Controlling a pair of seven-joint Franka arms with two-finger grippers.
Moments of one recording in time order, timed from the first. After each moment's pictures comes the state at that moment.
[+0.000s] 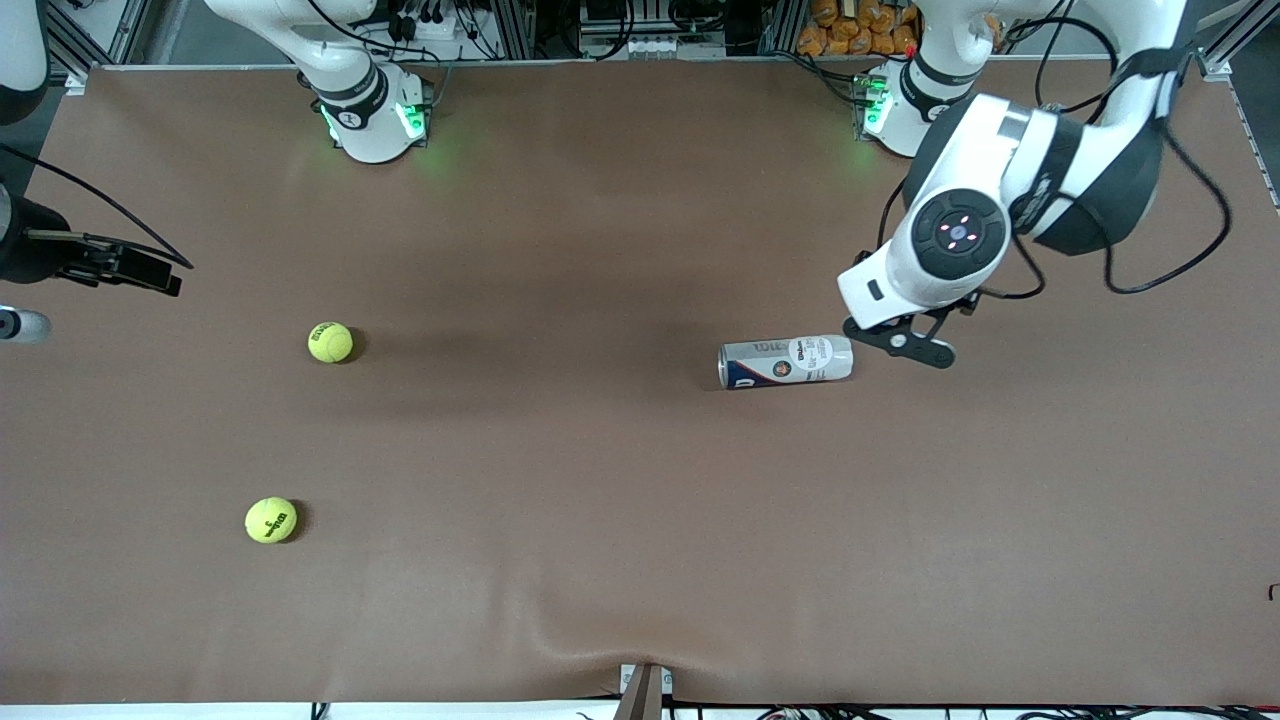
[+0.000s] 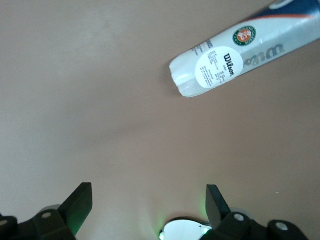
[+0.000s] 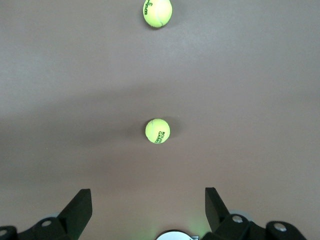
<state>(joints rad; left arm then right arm) -0.14 0.24 -0.32 -1.75 0.18 1.59 -0.03 -0.02 0.09 -0.04 -1.54 0.02 1.45 0.08</state>
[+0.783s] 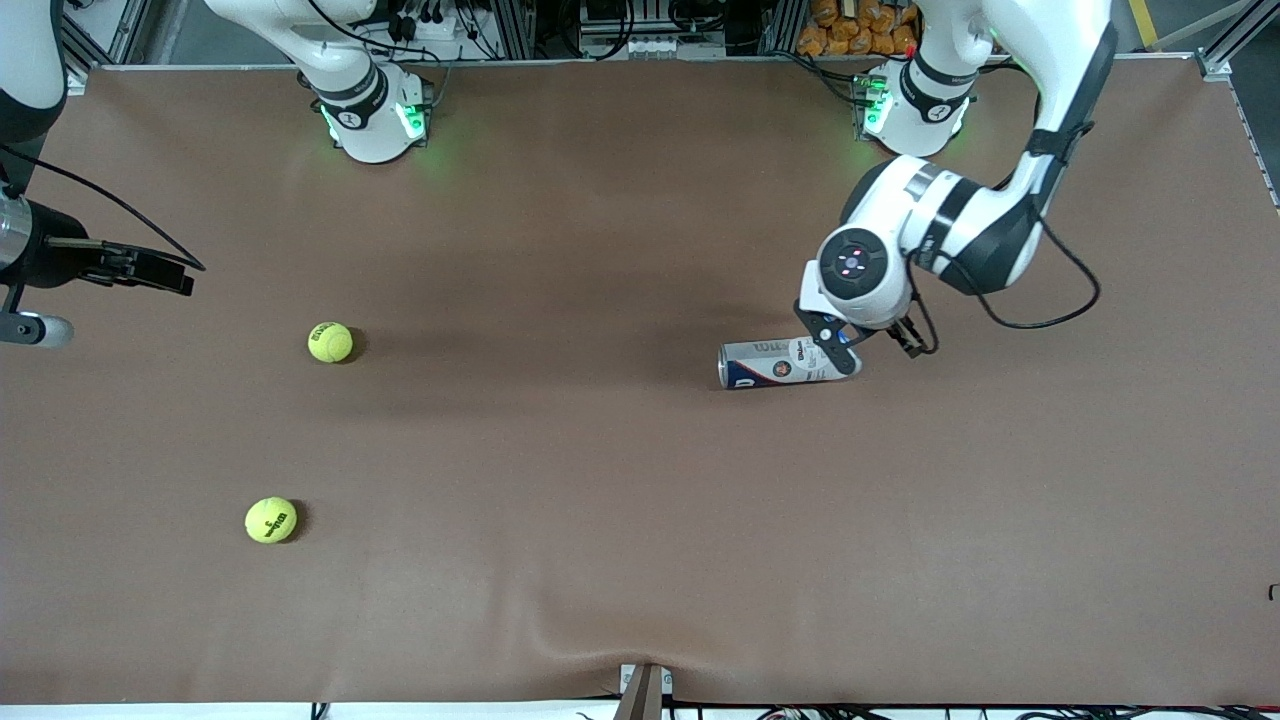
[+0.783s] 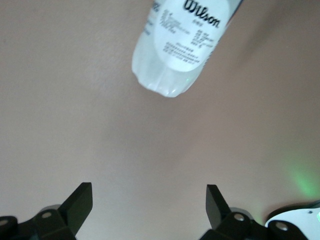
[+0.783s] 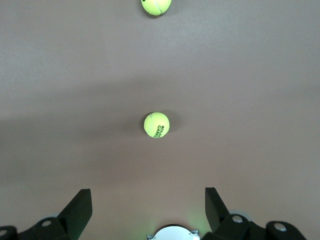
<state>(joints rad) -0.18 0.32 -0.35 -1.93 0.40 1.79 0.38 -0.02 0.09 -0.04 -1.57 0.02 1.45 0.08</state>
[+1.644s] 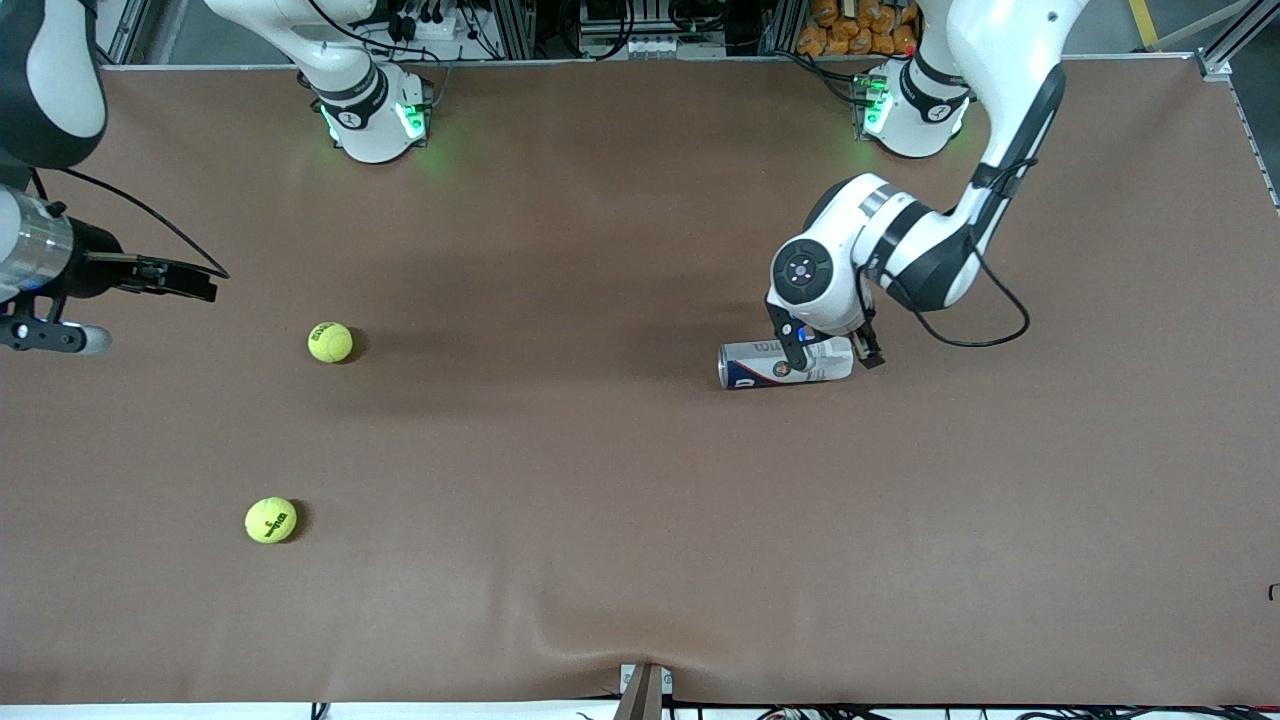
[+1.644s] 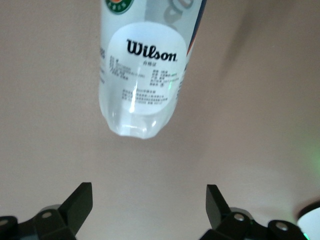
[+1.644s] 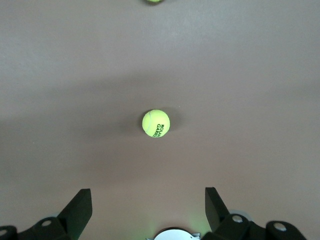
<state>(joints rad) -0.24 0.42 -0.35 -1.93 0.48 1.84 0.48 -0.02 0.06 -0.04 -1.72 0.02 1.55 0.08</state>
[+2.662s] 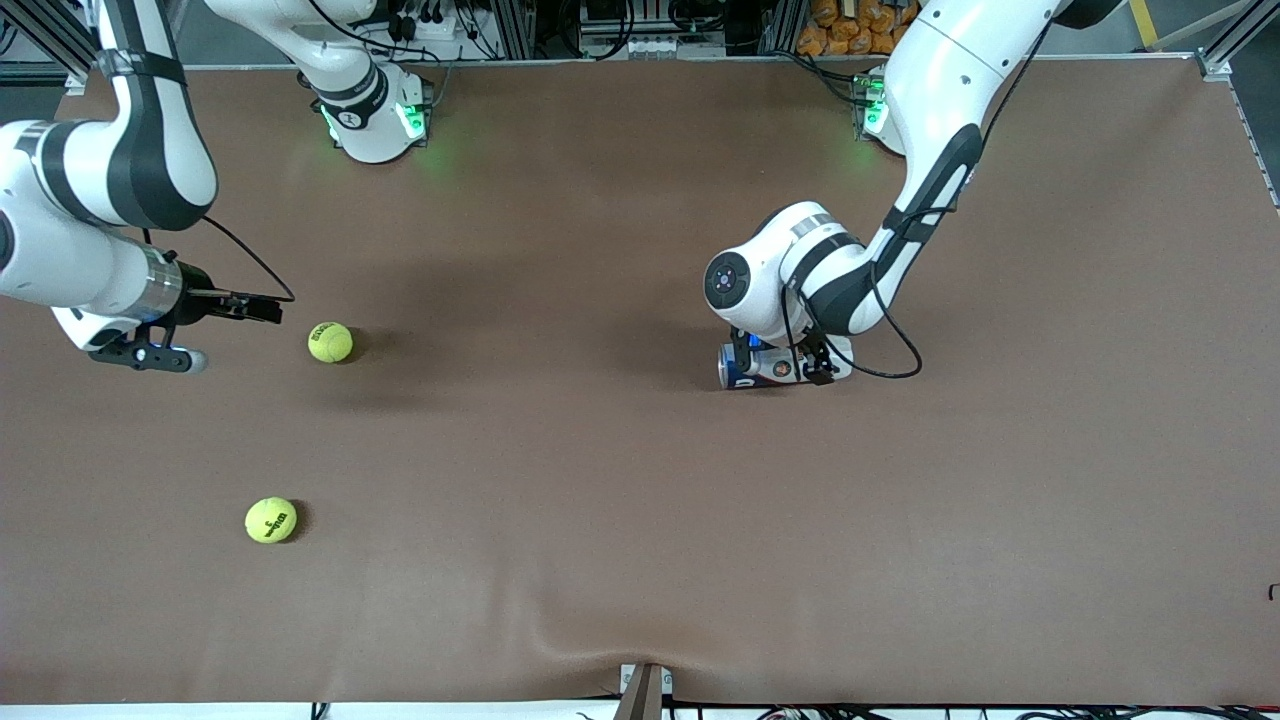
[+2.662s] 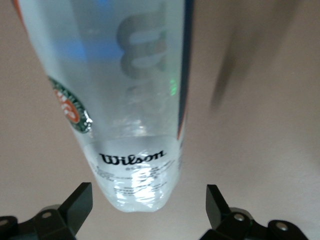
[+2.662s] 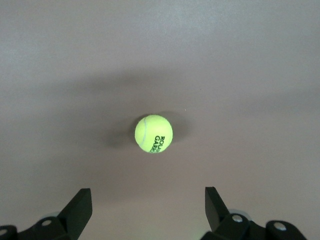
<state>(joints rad) -0.33 0.58 -0.35 -1.84 0.63 1.85 0.51 -0.02 0.05 -0.04 -2.07 0.02 1.90 0.08</state>
